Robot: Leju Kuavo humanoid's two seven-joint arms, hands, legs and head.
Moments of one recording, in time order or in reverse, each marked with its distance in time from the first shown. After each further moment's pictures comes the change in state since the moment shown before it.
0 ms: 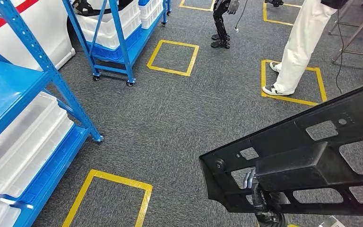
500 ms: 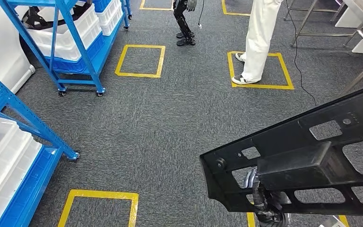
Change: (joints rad) left arm 0.002 0.000 0.000 -0.001 -0.018 -0.001 -0.003; right arm 0.002 0.005 0.000 0.000 -0.013 -0.002 0.002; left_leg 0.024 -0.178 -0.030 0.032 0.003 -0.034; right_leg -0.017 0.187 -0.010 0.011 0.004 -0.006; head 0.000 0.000
